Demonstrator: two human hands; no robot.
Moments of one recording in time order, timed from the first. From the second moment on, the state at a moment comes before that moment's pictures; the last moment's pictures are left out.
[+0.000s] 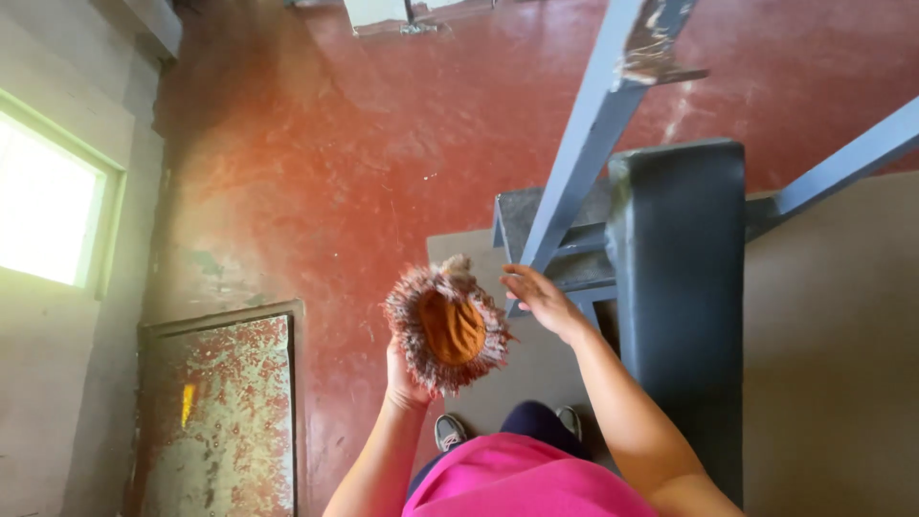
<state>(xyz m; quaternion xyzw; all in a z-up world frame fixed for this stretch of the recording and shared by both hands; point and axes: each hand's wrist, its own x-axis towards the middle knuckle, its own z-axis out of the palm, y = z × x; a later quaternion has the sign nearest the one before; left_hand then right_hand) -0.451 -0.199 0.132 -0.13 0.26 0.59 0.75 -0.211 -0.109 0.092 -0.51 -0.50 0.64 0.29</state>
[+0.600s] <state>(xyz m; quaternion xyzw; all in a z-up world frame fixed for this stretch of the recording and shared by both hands) -0.511 0.018 0.114 -0.12 0.24 0.51 0.82 -0.255 0.051 -0.012 -0.55 -0.60 0.57 0.14</state>
